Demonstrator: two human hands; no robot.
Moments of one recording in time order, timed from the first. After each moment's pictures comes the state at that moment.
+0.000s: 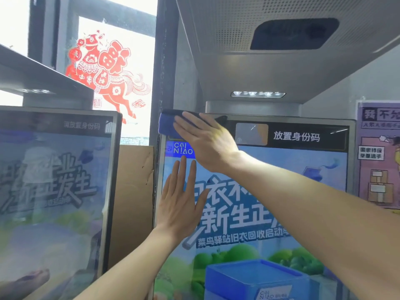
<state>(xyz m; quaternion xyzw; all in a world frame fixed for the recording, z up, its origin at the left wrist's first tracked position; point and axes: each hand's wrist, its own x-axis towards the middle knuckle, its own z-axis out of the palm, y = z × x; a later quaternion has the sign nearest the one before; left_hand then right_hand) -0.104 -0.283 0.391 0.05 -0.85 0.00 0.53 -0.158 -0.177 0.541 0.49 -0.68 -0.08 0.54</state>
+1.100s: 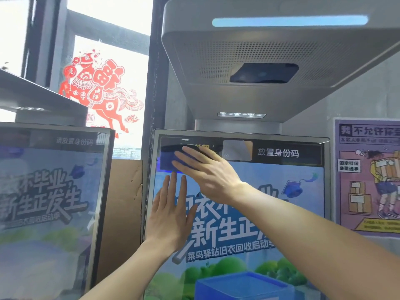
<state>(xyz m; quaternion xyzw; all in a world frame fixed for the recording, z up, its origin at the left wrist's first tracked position) -0.099 -0.276 0.397 0.11 -0.87 0.03 0.48 -0.170 -0.140 0.513 0.53 -0.66 -0.13 0.52</state>
